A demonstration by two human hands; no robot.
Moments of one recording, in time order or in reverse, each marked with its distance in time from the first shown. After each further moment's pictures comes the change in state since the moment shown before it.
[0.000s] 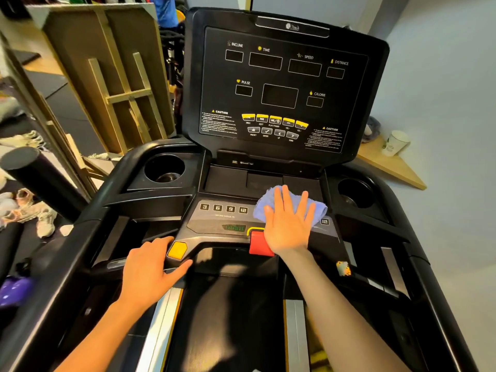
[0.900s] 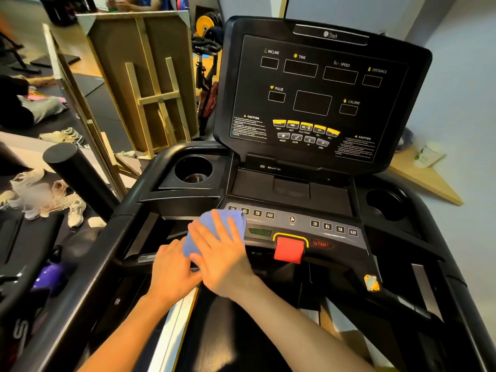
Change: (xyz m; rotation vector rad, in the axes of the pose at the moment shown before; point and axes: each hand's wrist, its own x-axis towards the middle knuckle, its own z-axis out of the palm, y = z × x) left_hand -0.003 -0.001 -0.003 -0.103 -0.004 0.010; right_hand -0.072 -0.142 0.043 -0.008 0.053 -0.795
